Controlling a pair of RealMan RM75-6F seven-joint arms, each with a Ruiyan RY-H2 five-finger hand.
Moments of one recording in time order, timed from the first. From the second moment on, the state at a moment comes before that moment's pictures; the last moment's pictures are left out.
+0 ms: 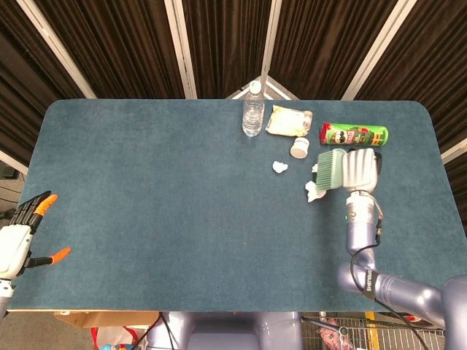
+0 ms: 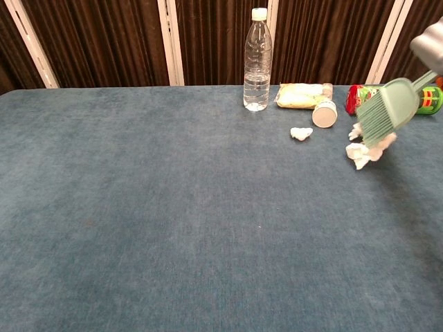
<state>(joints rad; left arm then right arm) -0.15 -1.09 -0.03 -1.64 1.53 1.43 -0.25 0.84 -1.49 0.19 -1.36 -0.64 1.35 -1.36</state>
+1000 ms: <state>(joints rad) -0.15 -1.09 -0.03 -1.64 1.52 1.42 -0.26 0.95 -1.64 0.27 -1.37 -0.62 1.29 -1.29</state>
